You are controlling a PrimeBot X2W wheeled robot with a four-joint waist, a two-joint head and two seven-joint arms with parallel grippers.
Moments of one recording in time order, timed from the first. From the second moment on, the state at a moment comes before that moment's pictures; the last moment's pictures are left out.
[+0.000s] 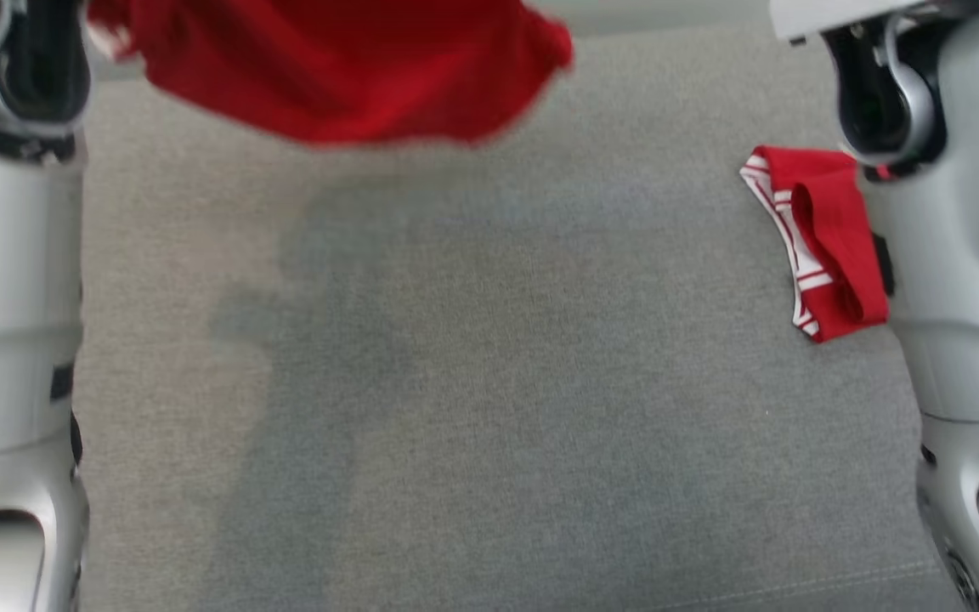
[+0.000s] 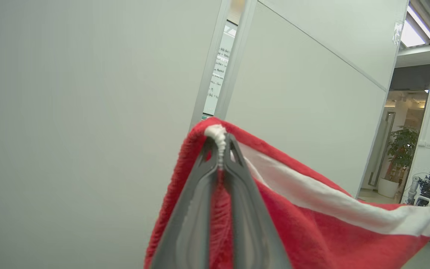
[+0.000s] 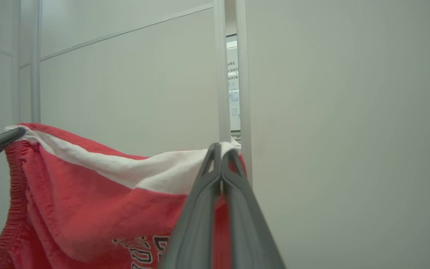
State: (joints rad) left arm -1.11 0.23 -0.21 0.29 -0.74 -0.01 0.01; right arm -1.02 -0.15 0.20 0.25 0.41 0.13 -0.12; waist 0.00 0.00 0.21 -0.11
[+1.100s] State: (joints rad) left arm -0.22 0.24 -0.31 -0.01 -0.78 -0.07 -0.26; right arm -0.18 -0.20 0.21 -0.08 0.47 0.13 -0.26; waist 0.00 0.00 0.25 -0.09
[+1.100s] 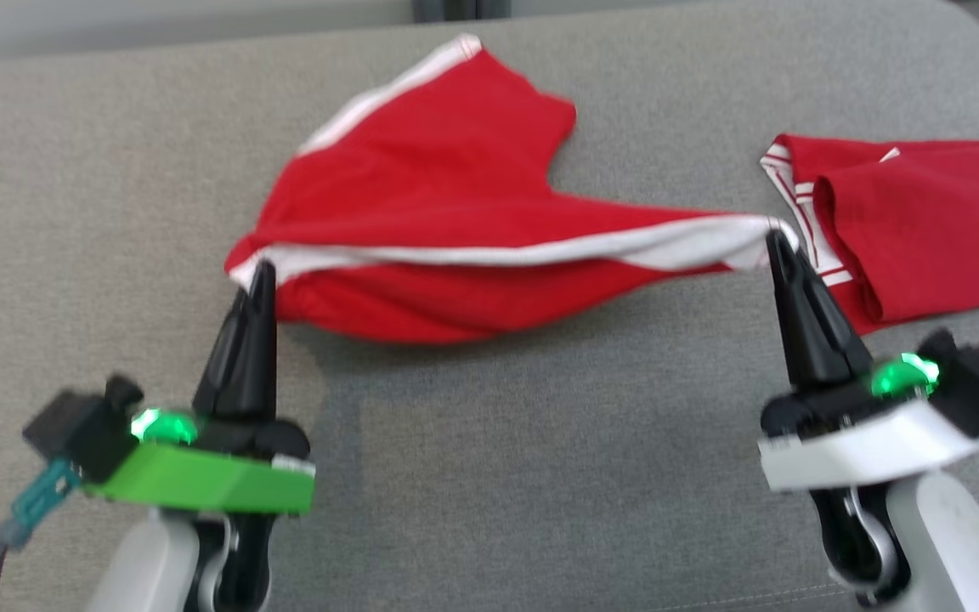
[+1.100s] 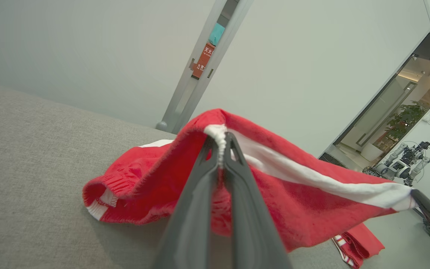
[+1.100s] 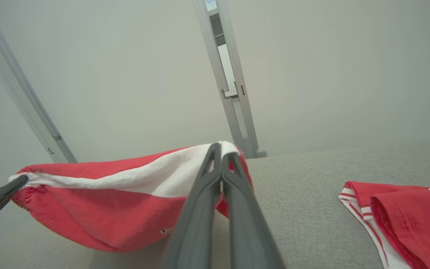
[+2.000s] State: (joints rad) left arm -0.04 0.09 -0.36 -0.04 -0.94 0.12 -0.13; right arm -0.34 -0.28 0.22 0.03 0.39 0.13 -0.02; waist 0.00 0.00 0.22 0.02
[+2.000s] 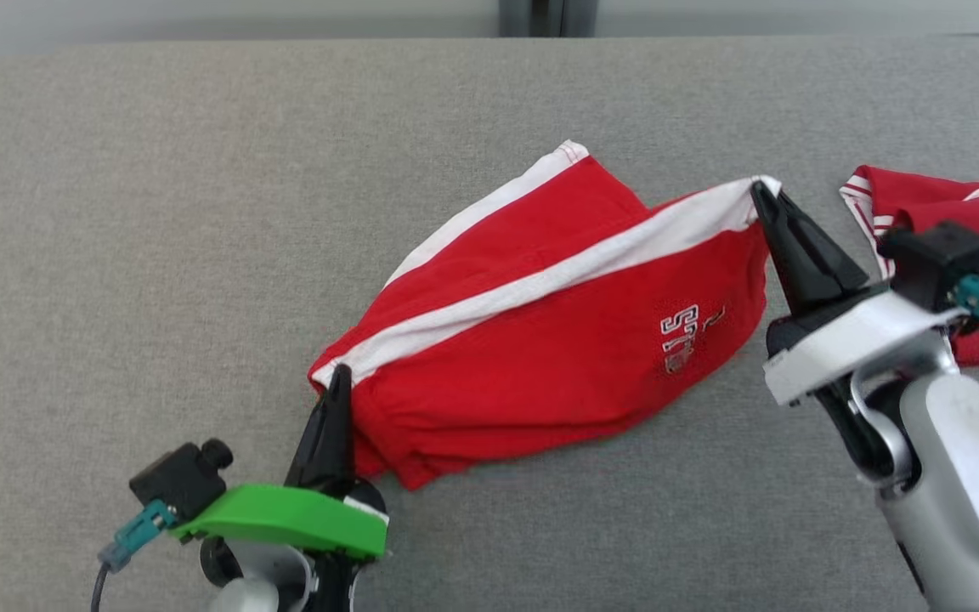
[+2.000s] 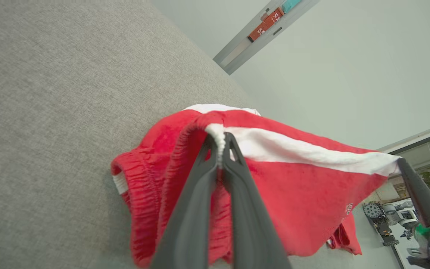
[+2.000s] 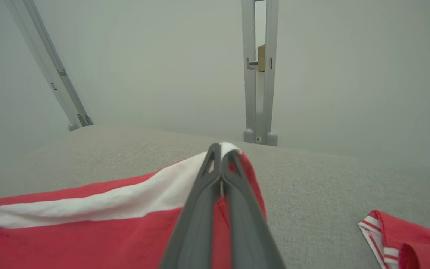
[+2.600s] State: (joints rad) left arm -0.28 0.05 -0.45 0.23 -1.05 0.12 -0.18; right arm -0.88 -0.37 0.51 0.65 0.48 0.13 -0.01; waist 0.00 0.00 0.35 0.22
